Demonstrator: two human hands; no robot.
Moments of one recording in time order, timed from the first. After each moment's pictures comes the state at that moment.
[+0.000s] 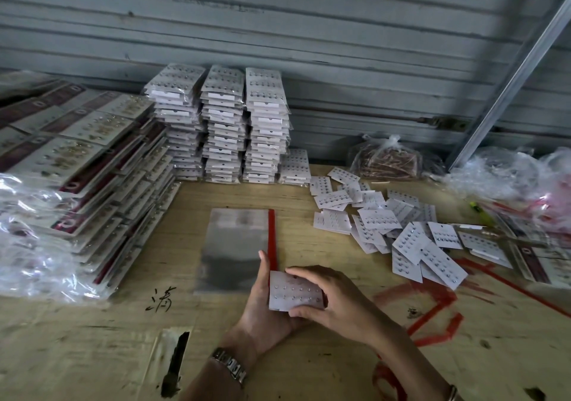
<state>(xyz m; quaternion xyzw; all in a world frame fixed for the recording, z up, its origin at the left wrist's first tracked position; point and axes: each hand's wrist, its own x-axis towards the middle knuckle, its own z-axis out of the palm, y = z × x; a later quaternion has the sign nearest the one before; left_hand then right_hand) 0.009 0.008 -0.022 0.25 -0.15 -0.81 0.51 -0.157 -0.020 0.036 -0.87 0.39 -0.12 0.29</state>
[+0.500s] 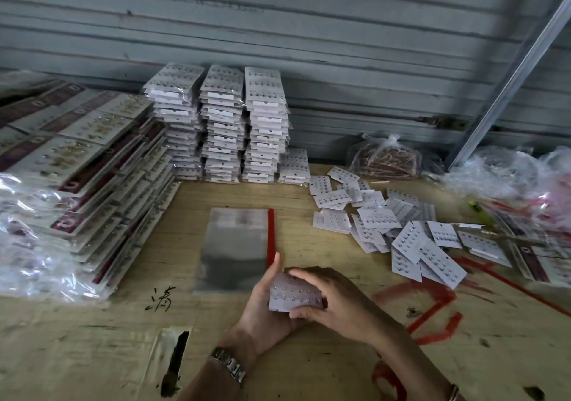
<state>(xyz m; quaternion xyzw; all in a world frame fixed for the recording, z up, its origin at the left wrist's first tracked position) 0.009 0.011 -0.012 0.23 -0.15 -0.83 0.49 -0.160 -0.022 0.034 -0.88 0.39 -0.09 0.27</state>
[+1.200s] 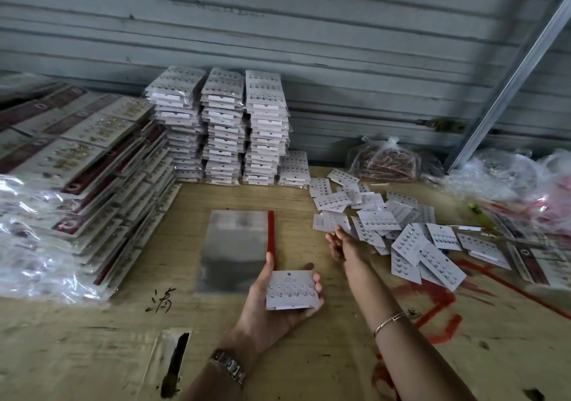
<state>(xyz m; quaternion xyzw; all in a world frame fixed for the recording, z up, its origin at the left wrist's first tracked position) 0.006 0.010 -0.008 0.17 -0.11 -0.84 0.51 -0.143 -0.128 0.016 -0.27 0.63 -0.44 0.58</state>
